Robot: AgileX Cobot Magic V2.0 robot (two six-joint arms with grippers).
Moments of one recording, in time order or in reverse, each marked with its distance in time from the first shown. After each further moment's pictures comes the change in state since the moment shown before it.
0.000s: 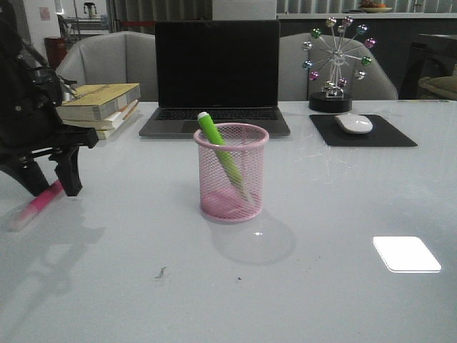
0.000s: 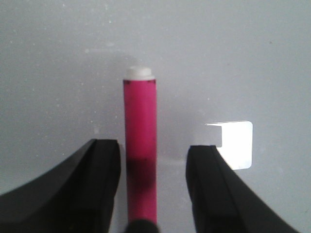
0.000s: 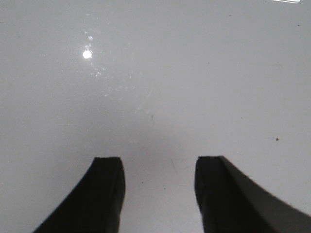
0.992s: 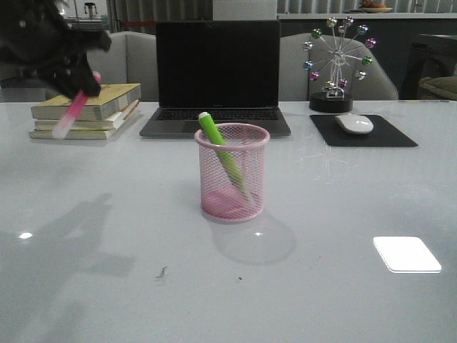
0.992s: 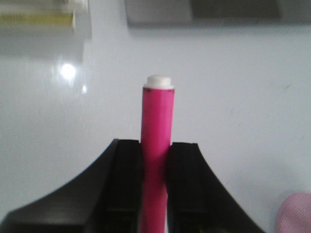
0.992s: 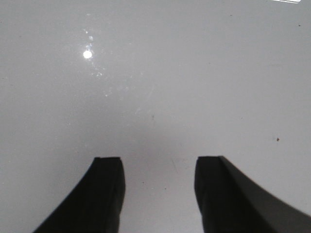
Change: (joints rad) left arm -0.043 -0.249 -0.011 -0.179 -0.276 0.110; right arm 0.000 0.000 0.000 0.000 0.000 0.000
